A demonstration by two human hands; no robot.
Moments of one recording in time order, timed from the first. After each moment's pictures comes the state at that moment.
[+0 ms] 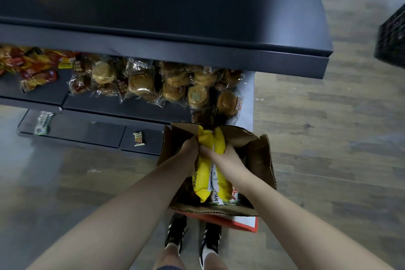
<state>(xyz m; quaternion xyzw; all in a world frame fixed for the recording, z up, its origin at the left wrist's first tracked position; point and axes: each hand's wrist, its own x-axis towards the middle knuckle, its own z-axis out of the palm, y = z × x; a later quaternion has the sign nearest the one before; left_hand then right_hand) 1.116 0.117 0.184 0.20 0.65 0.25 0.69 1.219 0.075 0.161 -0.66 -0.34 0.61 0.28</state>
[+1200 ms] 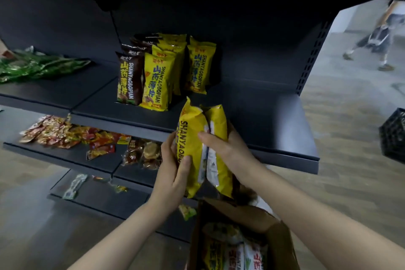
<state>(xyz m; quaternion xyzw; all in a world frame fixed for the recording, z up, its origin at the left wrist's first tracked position) 0.996 0.103 0.380 0.62 0.47 0.53 0.34 1.140 0.138 0.431 -0.44 -0.56 0.54 0.45</state>
